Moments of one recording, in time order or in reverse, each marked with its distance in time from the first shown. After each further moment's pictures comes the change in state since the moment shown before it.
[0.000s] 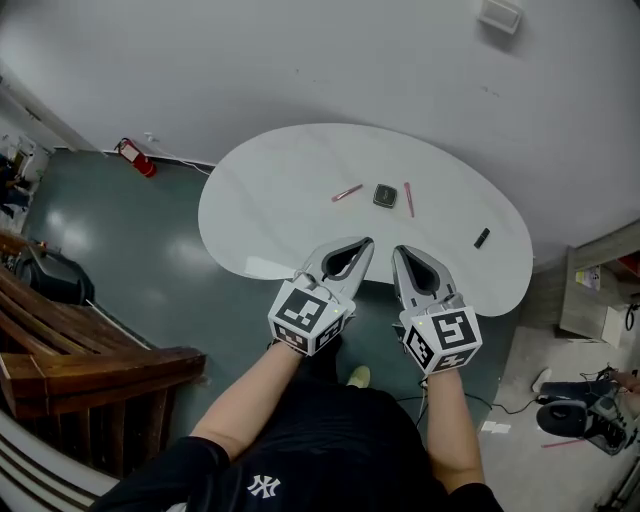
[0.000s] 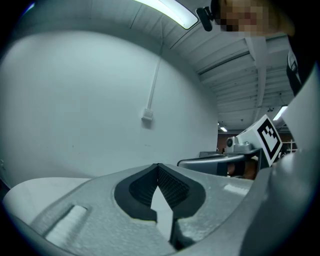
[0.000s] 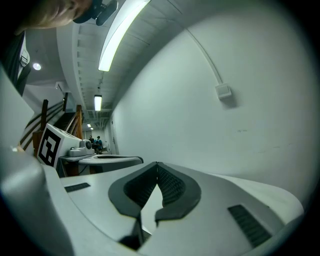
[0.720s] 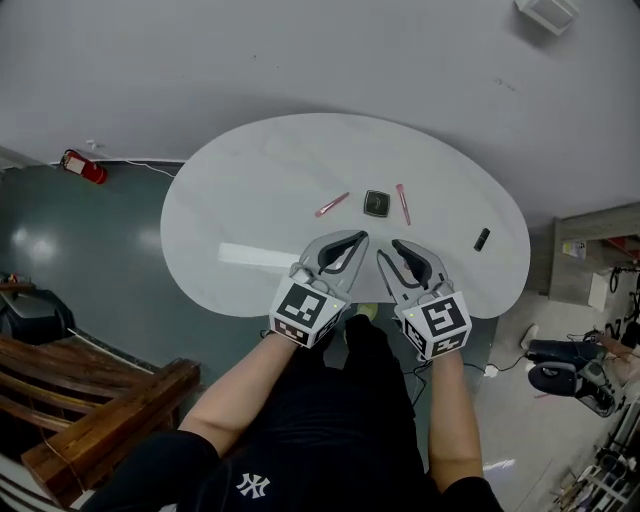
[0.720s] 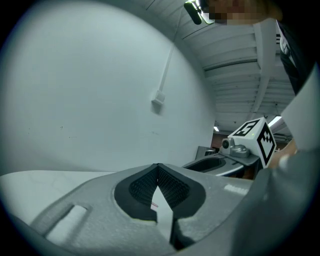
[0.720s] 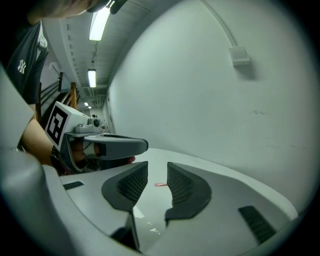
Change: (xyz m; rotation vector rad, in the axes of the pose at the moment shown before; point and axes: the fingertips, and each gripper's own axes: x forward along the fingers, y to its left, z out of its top) left arm 0.093 0.123 -0.054 -0.065 0.092 -0.130; right arm 0.139 -0.060 -0.065 -0.078 0.256 -0.019
